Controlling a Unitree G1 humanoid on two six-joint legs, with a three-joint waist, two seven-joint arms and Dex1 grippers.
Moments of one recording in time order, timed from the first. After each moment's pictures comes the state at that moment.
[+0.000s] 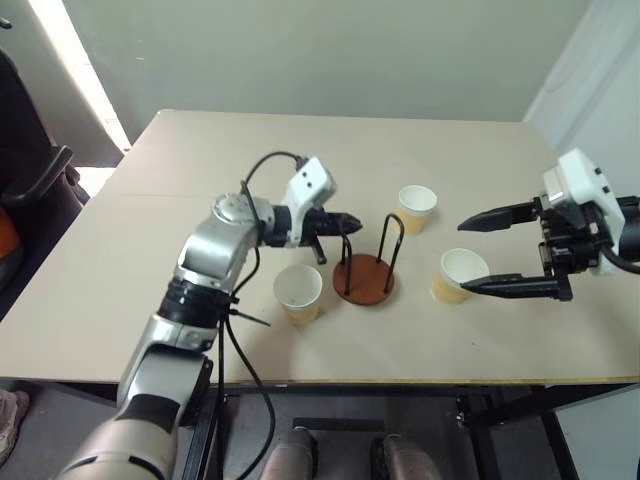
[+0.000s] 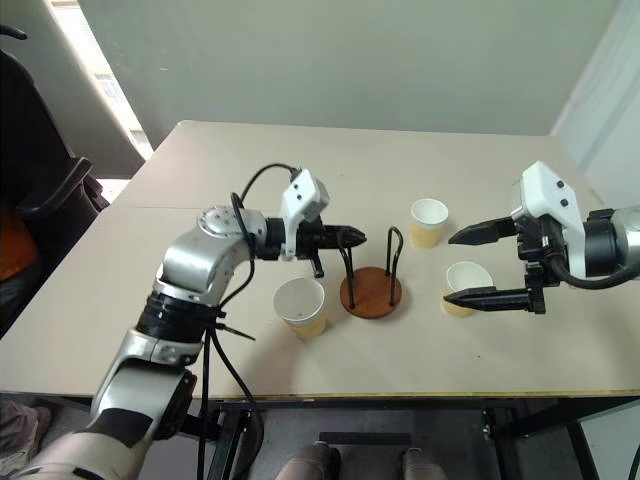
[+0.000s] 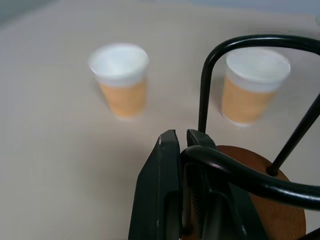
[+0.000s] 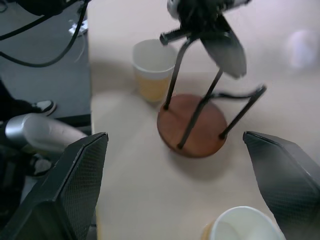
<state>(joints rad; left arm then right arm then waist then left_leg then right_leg) -0.84 0.42 -0.18 0.07 -0.24 0.68 -0.97 -0.55 -1.18 -0.13 -0.42 0.72 0.82 1.28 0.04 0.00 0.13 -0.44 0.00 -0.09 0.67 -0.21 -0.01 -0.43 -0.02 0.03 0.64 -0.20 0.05</state>
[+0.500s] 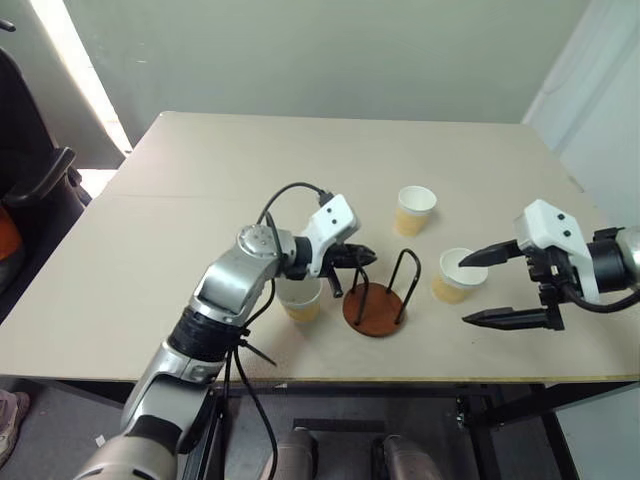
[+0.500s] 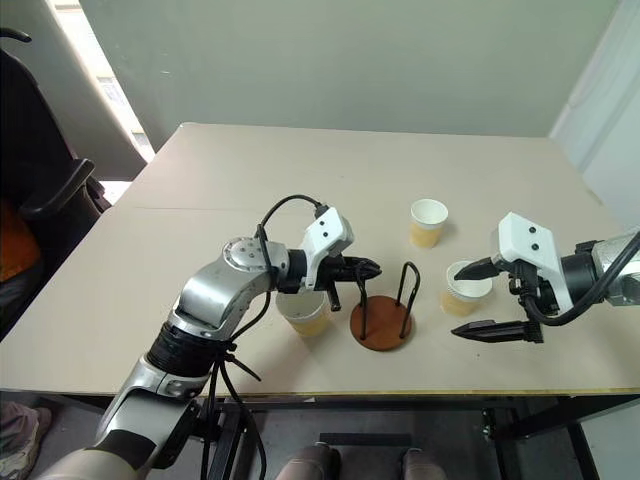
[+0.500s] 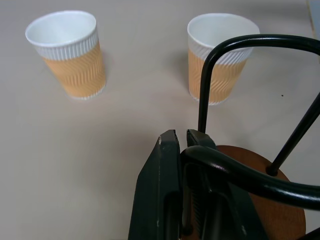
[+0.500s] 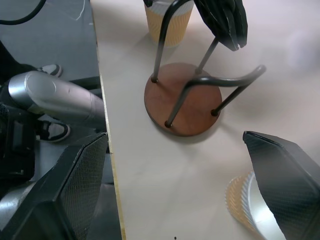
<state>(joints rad) -0.75 0.40 -0.28 -0.06 -0.23 0.74 -0.88 -0.46 -1.24 -0.06 -0.44 0.62 0.79 1.27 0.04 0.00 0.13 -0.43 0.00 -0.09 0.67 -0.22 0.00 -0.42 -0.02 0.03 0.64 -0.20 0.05</state>
